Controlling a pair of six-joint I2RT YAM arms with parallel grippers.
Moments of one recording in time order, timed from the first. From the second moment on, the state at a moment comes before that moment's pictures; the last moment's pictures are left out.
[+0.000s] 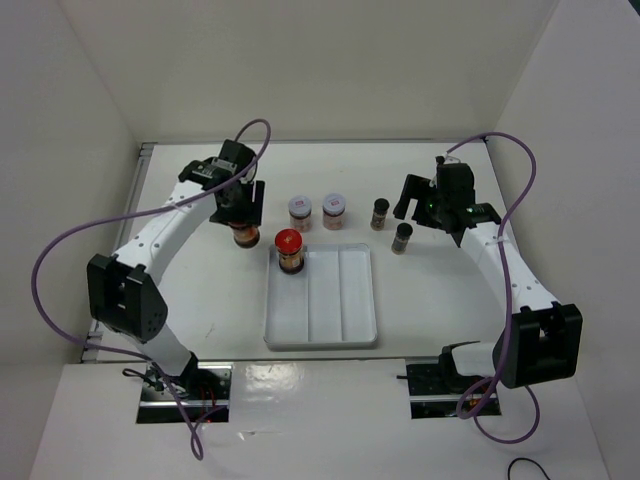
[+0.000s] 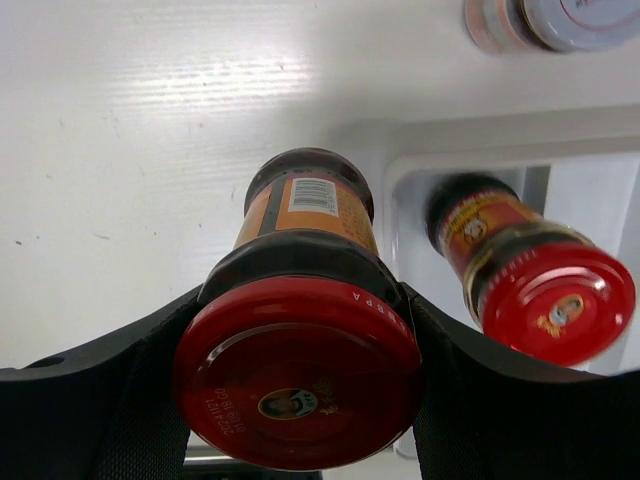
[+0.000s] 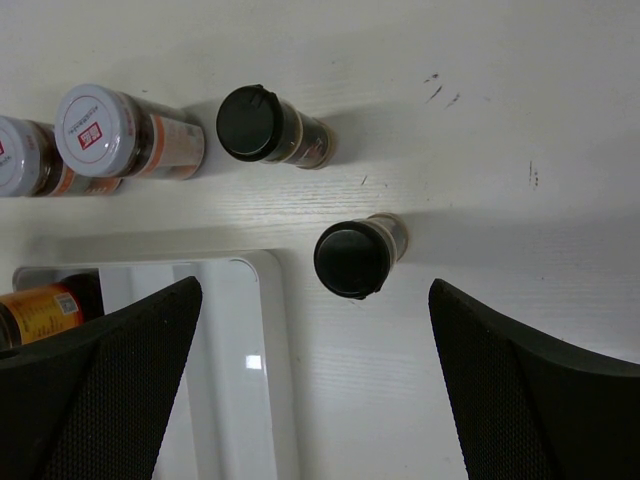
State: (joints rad) left arm -0.34 1.65 1.54 -0.99 -0.15 -0.28; right arm 0.14 1.30 1.07 -0.49 -0.04 0.38
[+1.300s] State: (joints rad) left arm -0.69 1.43 1.41 -1.11 -0.03 -0.35; right arm 0.14 1.32 1.07 -0.49 -0.01 0.38
